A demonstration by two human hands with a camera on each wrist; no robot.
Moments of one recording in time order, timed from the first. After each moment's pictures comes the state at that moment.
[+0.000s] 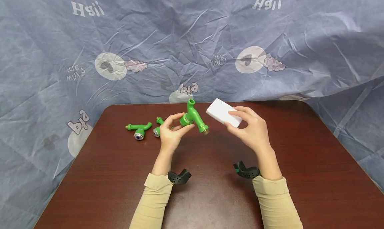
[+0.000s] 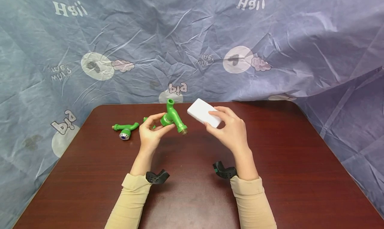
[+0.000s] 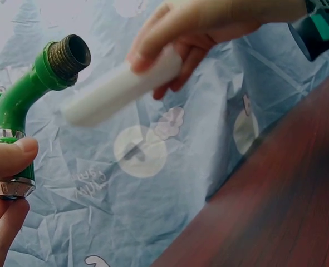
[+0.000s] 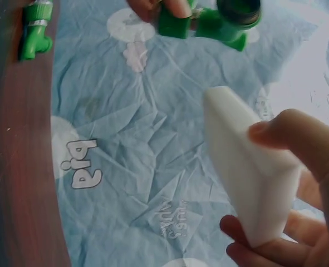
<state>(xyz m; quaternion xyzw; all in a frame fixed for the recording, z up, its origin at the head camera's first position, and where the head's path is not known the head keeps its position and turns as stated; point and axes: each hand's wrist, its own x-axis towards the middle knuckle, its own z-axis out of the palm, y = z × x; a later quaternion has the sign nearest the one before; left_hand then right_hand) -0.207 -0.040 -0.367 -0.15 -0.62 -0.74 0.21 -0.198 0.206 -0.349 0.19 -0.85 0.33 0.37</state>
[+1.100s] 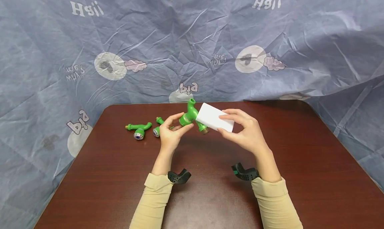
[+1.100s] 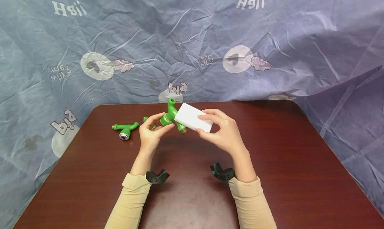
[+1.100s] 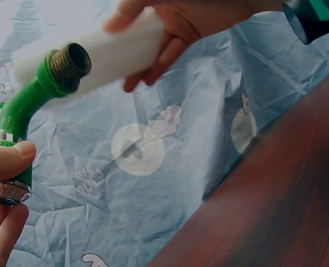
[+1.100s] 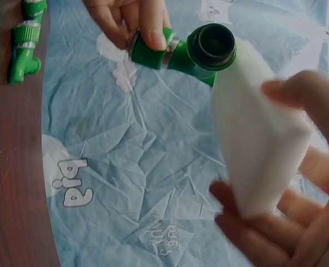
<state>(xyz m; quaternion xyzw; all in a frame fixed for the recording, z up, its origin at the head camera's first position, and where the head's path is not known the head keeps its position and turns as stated) -0.207 -0.040 -0.368 -0.14 -0.62 -0.75 0.20 -0.189 0.196 -0.340 0.27 -0.82 0.39 0.31</state>
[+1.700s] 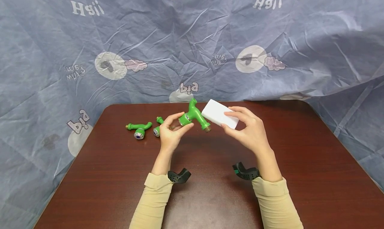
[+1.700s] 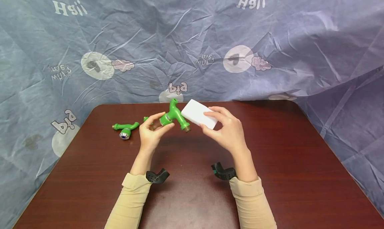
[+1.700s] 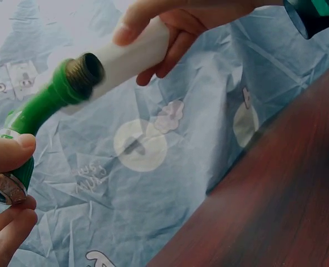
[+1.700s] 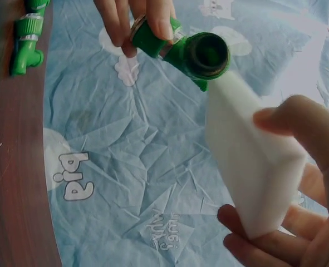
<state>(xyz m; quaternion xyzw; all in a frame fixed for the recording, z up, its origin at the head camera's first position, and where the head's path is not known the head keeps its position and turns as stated) -0.208 -0.041 -0.370 -0.16 -0.60 -0.75 0.21 -0.191 0.198 -0.341 0.24 -0.83 0.37 0.34</state>
